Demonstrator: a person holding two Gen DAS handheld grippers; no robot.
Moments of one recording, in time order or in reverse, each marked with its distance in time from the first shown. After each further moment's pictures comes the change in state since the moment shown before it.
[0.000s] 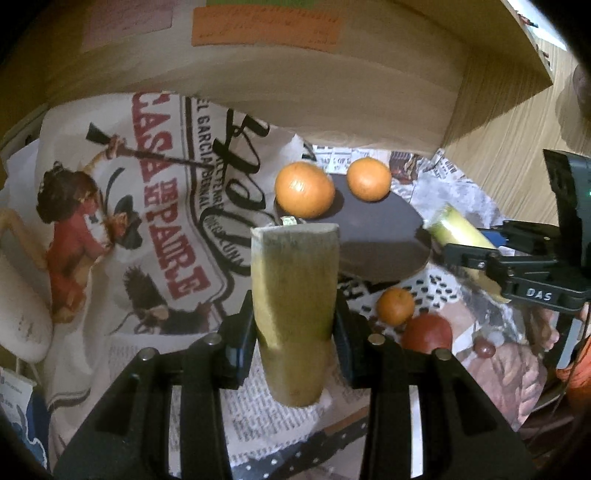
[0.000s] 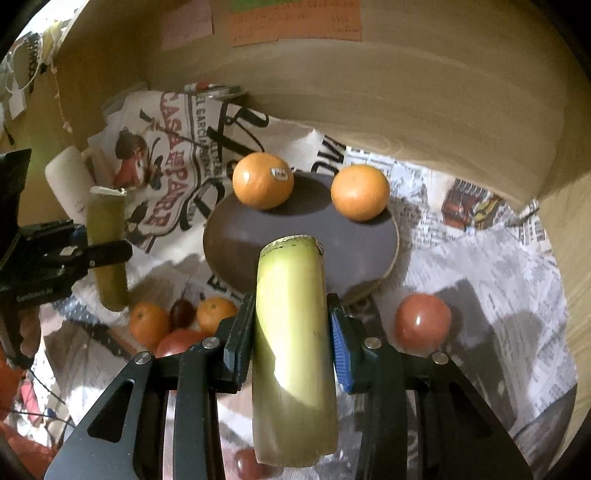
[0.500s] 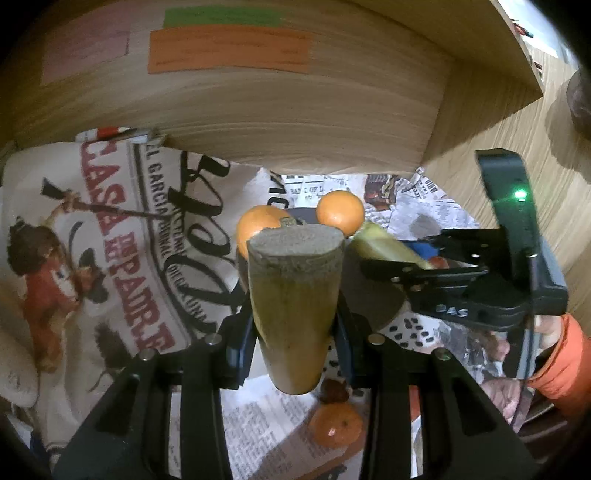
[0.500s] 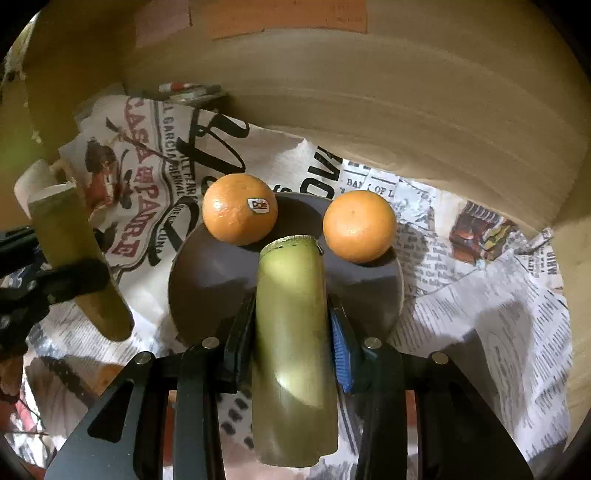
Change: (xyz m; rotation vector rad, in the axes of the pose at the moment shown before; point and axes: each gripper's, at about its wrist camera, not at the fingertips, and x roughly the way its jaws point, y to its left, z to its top) left arm 0.017 -0.021 0.042 0.033 -0.039 -0.075; right arm 0.045 -0.012 0.040 -0.006 0.034 -0.029
